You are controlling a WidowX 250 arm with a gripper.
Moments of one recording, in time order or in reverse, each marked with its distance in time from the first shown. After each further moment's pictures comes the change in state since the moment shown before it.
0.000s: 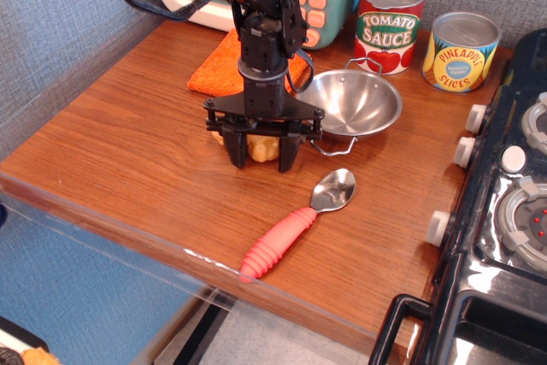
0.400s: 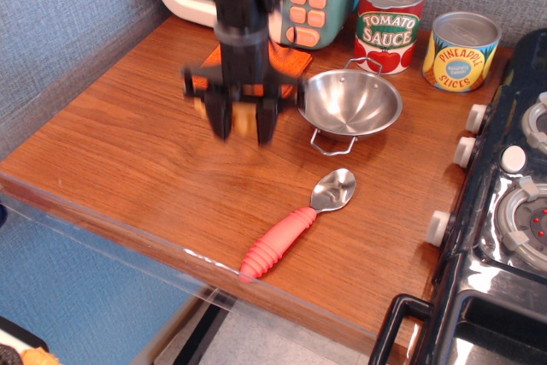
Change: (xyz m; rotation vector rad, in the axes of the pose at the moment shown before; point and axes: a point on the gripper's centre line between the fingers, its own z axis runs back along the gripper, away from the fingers) arm 0.012 0.012 0.054 -0.061 -0.084 -0.024
